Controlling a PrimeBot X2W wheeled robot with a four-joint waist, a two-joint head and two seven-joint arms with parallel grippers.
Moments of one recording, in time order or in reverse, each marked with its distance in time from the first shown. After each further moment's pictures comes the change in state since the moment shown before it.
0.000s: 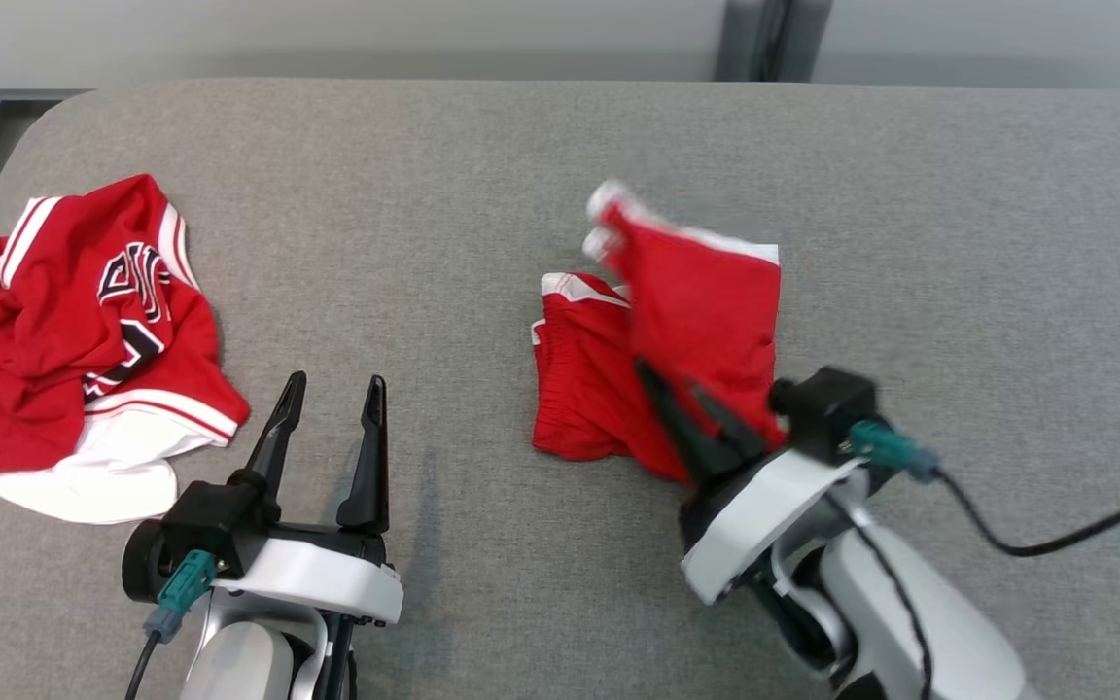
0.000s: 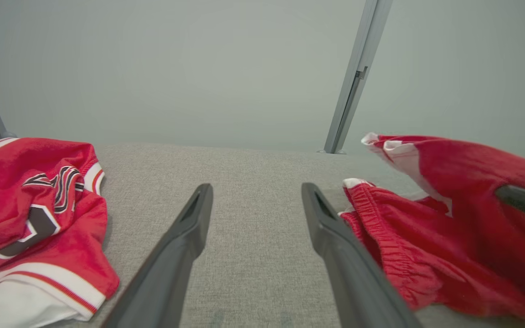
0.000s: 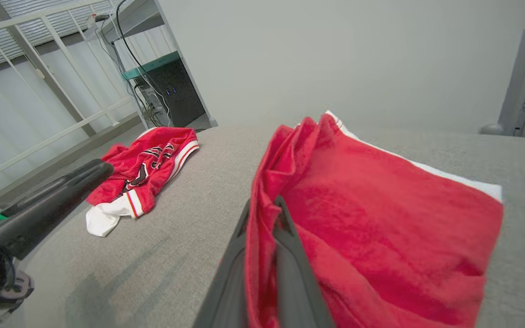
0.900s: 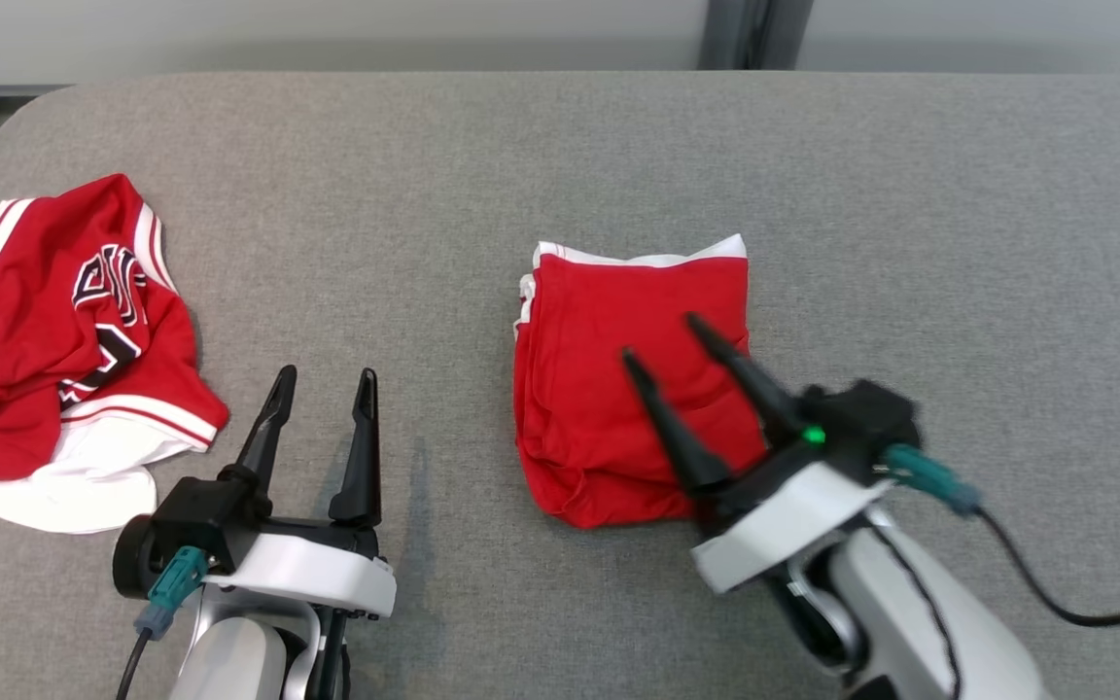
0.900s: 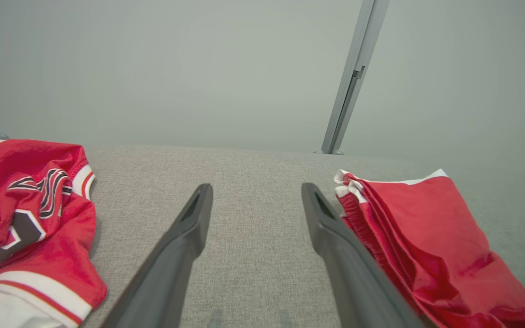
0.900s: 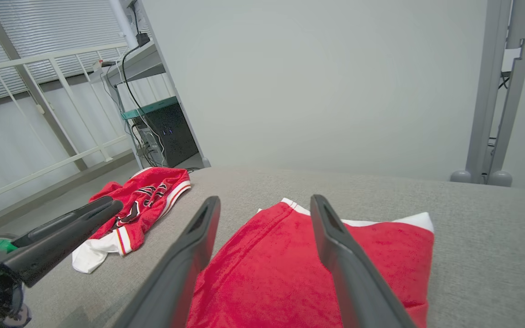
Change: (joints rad) left arm -0.006 0.000 0.007 -0.003 -0.004 0.010 0.000; right arm -0.013 -0.001 0.052 -0.006 -0.022 0.000 -0.154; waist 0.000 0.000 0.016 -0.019
